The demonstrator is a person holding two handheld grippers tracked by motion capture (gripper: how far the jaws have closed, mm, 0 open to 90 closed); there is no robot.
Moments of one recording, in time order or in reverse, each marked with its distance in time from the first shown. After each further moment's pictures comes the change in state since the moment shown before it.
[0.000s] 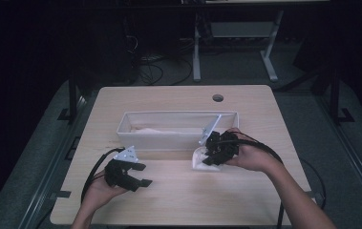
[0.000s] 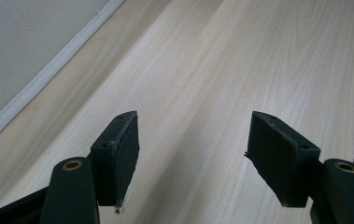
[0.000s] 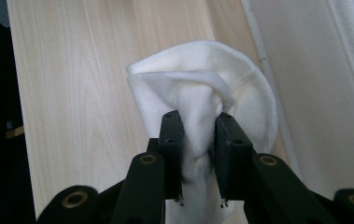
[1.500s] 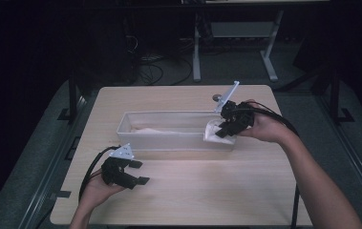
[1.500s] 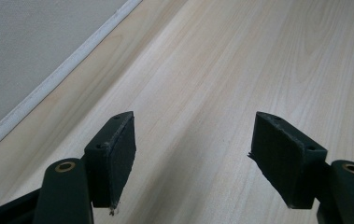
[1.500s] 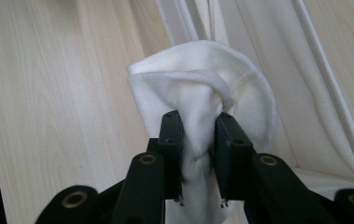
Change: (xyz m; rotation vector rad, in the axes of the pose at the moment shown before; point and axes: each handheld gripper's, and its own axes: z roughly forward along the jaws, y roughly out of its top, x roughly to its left) left arm 0.009 -0.005 -0.006 -0.016 0.009 -0.036; right arm -0.060 0.001 -0.056 -0.011 -0.065 0.062
